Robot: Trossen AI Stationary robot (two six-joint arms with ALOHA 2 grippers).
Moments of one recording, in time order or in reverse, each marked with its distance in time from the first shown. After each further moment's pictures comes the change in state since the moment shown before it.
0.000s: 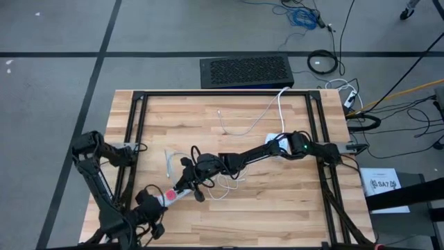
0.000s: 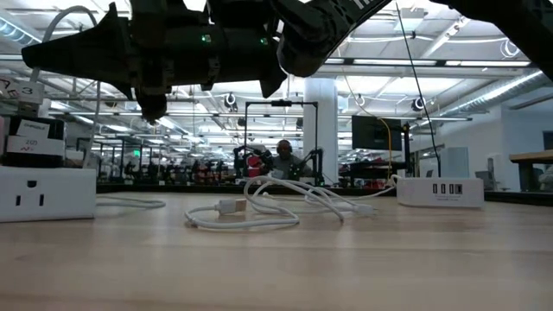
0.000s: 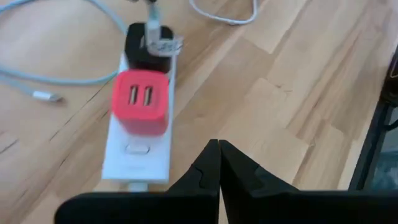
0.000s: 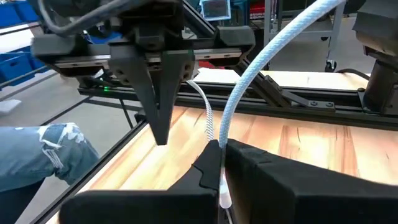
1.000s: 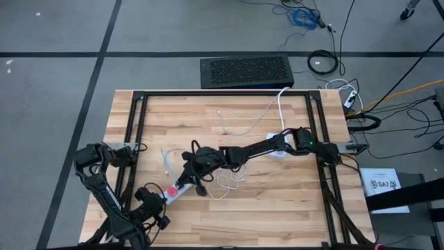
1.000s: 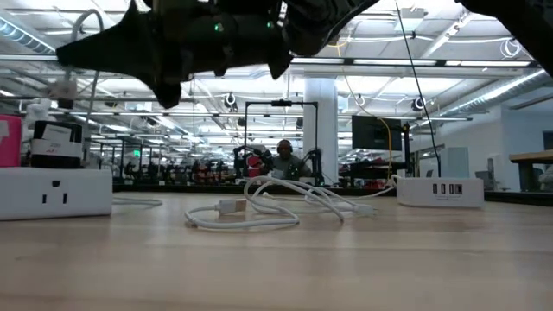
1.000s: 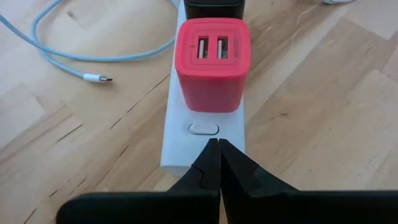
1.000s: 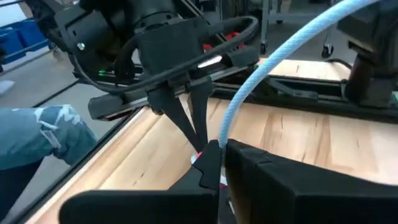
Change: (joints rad) left arm 0.028 0.176 -0.023 -0.115 0.068 -0.159; right arm -0.031 -0.078 -0.001 -0.165 -0.023 -0.056
